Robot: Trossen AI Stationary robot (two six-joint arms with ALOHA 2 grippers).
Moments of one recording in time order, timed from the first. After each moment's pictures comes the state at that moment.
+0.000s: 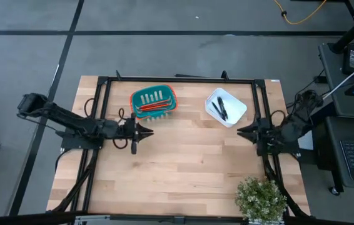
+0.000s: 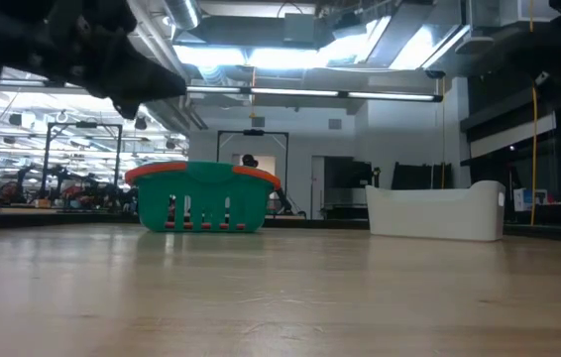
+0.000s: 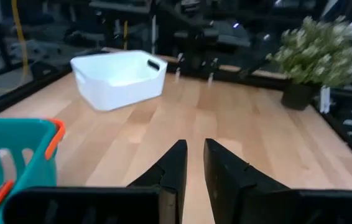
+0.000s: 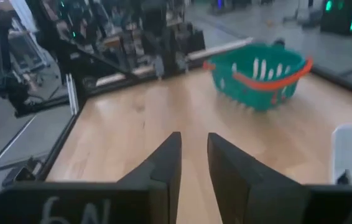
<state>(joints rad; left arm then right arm) -0.21 0.94 0.23 0.53 -0.34 -0.19 0.77 0.18 0.34 -0.42 0.83 0.45</state>
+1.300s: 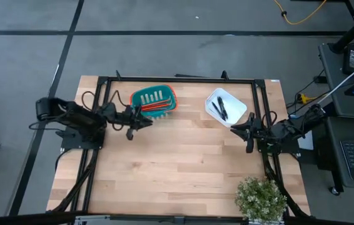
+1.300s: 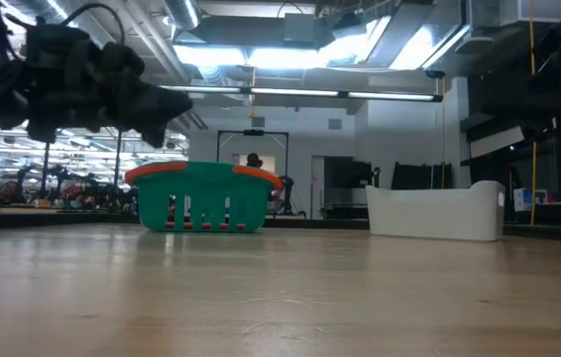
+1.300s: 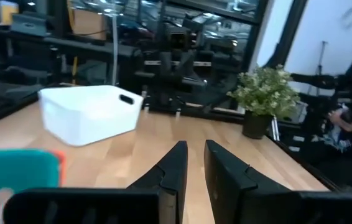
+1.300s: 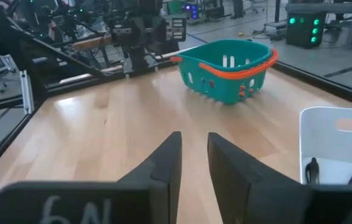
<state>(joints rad) 0.37 1.35 0.05 1.37 0.47 -0.21 0.47 0.01 0.09 -0.26 0.66 0.31</state>
